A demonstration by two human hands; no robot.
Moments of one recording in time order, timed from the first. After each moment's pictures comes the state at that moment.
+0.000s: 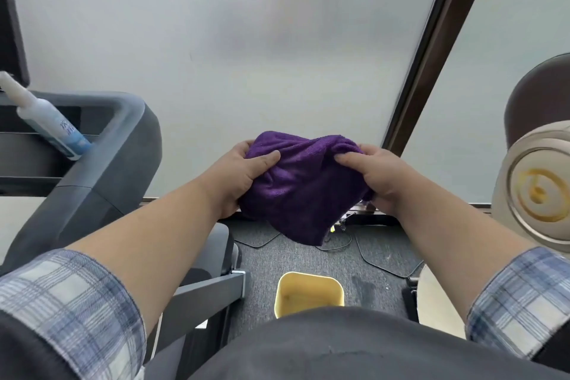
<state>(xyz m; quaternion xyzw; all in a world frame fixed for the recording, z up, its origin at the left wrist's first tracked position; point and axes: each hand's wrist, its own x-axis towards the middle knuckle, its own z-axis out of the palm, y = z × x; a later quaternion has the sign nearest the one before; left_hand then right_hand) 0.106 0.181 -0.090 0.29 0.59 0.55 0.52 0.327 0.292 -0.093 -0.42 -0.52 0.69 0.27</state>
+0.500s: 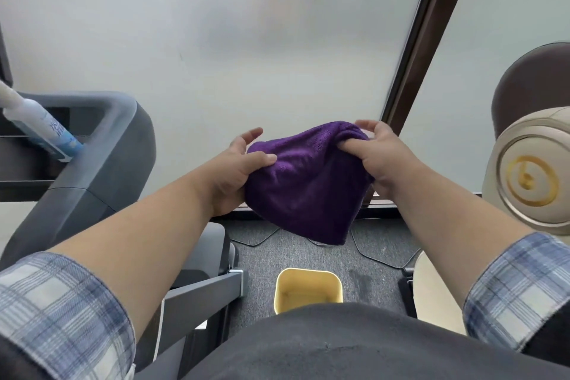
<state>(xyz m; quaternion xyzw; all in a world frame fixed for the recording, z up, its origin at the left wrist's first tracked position) 0.101 0.176 -0.082 0.29 0.53 0.54 0.59 0.325 0.299 -0.090 -0.46 -0.50 0.63 0.37</state>
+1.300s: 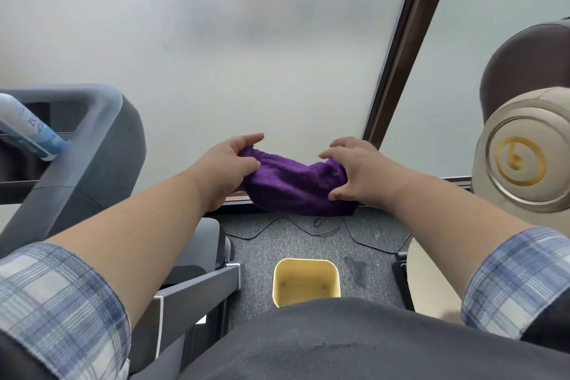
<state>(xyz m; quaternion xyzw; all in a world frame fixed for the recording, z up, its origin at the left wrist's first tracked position) 0.092 0.179 -0.101 0.36 0.67 0.46 0.46 0.338 0.281 -0.114 -0.38 -0.90 0.18 0.05</state>
